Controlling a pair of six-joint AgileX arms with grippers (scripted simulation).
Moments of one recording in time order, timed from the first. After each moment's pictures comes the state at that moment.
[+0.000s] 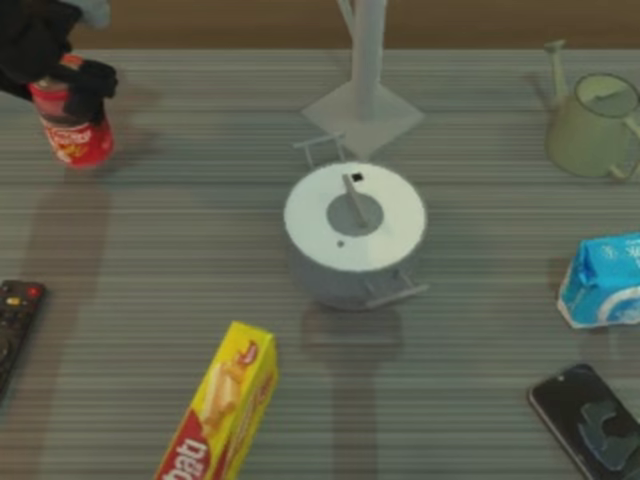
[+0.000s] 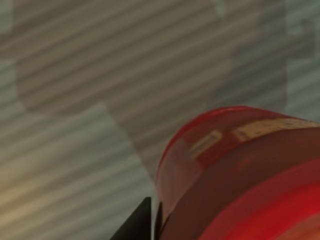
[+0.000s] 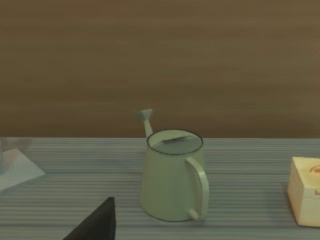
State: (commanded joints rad) left arm 0.01 2.44 2.22 -1.09 0.14 0.46; right arm 0.00 0.00 0.00 0.00 0.00 0.00
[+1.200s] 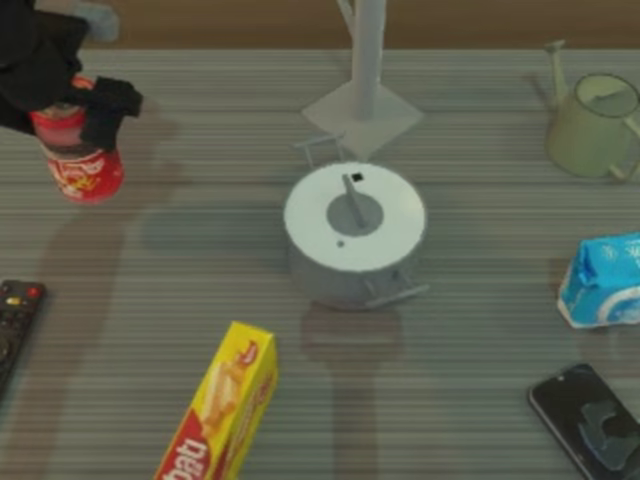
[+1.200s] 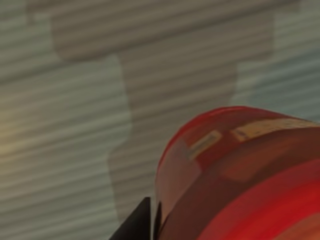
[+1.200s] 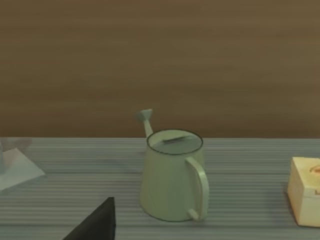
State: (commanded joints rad) left arm -0.09 2.03 1.72 -1.00 0.06 0.20; right arm 0.00 0.00 0.00 0.00 0.00 0.00
